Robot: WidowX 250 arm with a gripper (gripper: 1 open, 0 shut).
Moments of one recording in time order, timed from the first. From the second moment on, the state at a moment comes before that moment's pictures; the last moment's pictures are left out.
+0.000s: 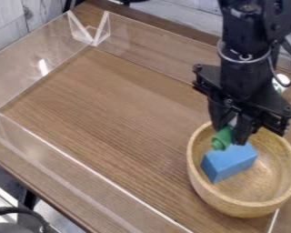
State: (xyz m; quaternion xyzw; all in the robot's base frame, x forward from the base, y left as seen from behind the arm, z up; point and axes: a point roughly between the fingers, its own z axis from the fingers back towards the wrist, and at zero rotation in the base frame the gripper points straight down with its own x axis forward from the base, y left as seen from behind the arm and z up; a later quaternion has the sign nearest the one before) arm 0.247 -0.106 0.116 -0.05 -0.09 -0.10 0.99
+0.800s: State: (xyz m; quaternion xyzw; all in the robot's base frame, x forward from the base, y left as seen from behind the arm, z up) arm 0.248 -0.104 0.115 -0.07 -0.09 -0.09 0.99
